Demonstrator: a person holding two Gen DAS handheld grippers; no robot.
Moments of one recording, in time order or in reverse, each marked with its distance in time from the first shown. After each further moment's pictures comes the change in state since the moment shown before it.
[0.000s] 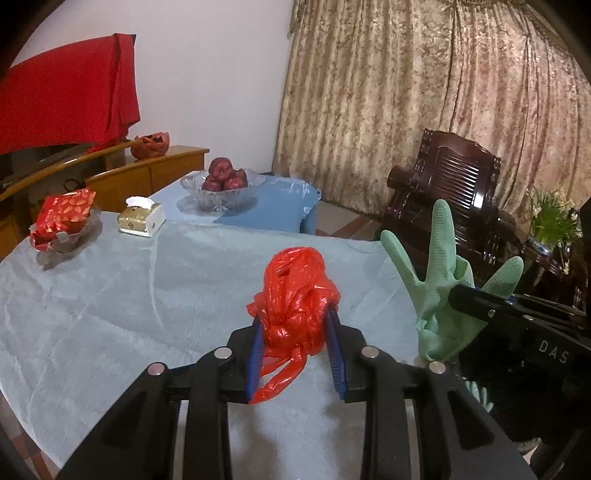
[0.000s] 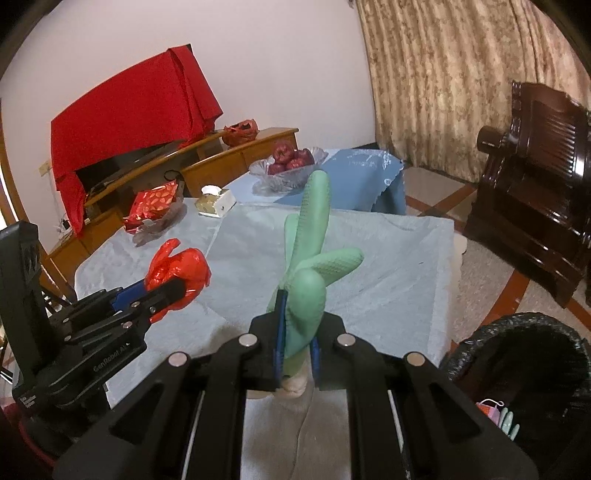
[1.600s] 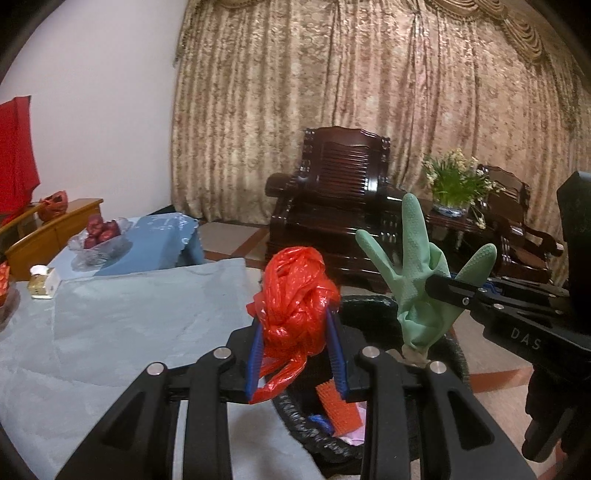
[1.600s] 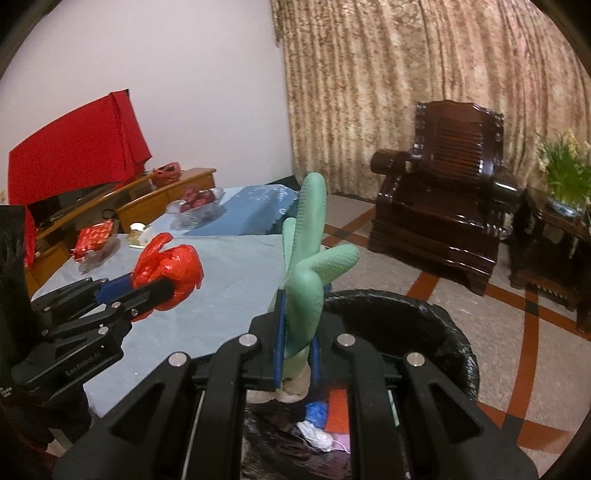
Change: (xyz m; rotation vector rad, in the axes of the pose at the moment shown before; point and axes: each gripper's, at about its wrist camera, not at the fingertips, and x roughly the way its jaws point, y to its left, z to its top) left arm -0.050 -0.204 -0.016 0.253 -0.057 -0.312; right arm -0.173 -0.126 -0.069 0.093 -0.144 -0.287
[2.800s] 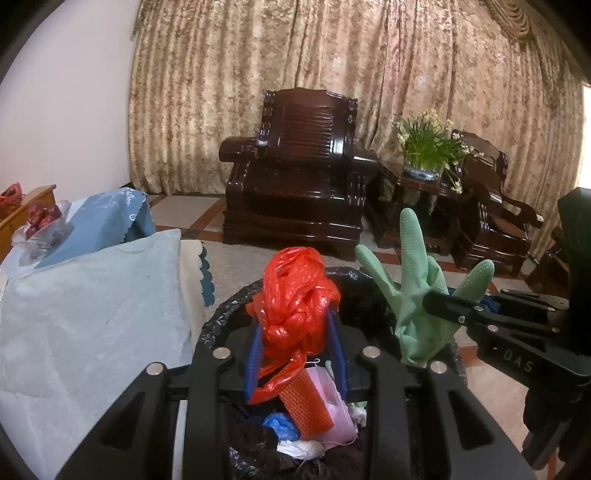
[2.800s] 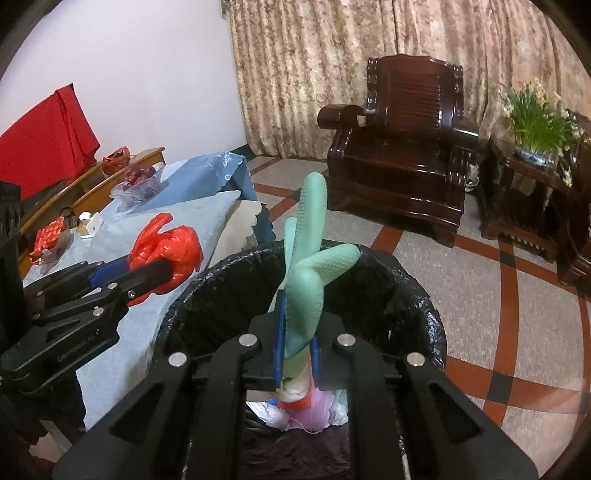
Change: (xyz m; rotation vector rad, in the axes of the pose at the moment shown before) left arm 0.096 -0.041 -0.019 0.046 0.136 -0.132; right arm 0.046 -0.077 -0.041 0.109 0.131 -0.129
